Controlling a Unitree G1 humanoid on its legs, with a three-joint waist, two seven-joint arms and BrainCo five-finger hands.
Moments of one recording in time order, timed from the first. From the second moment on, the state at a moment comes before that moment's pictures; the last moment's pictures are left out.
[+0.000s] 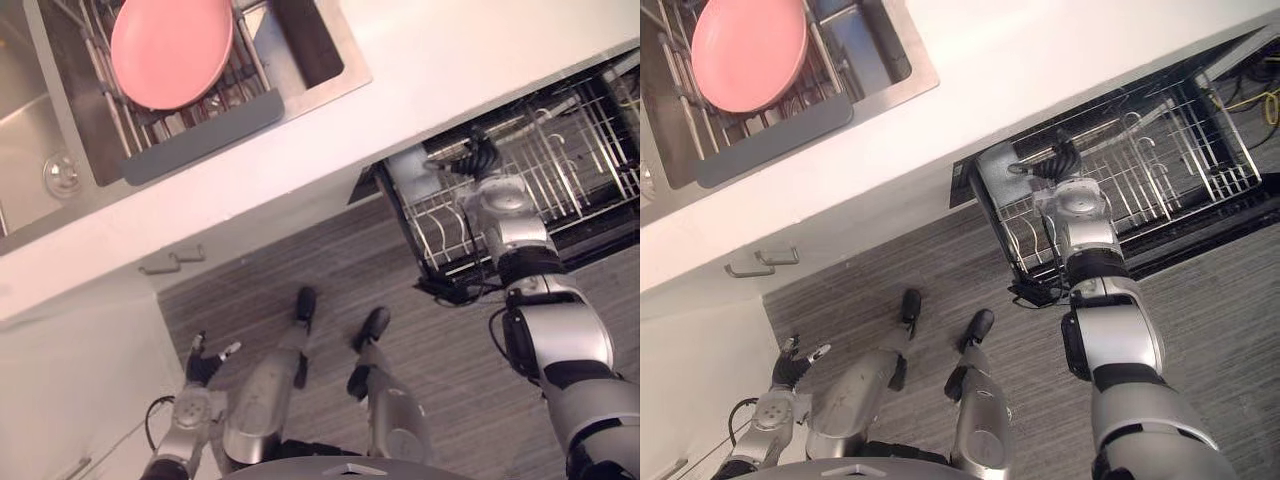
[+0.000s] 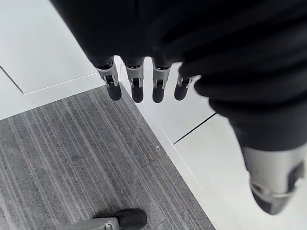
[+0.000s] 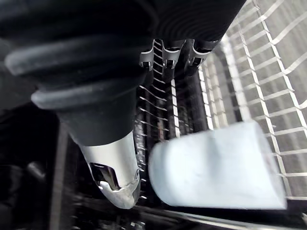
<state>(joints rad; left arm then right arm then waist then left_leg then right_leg) 0.07 0.16 -0.13 0.71 -0.09 -0.16 0.30 -0.88 -0.56 0.02 0.77 0.17 0.02 -0.04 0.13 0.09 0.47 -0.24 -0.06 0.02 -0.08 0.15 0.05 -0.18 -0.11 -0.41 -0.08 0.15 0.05</state>
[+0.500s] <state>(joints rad) 0.27 0.07 0.13 0.77 -0.06 -0.13 0.32 0.18 -0.05 -0.20 -0.14 0.38 -0.11 0.19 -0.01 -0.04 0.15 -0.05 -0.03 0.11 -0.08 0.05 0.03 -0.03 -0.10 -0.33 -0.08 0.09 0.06</state>
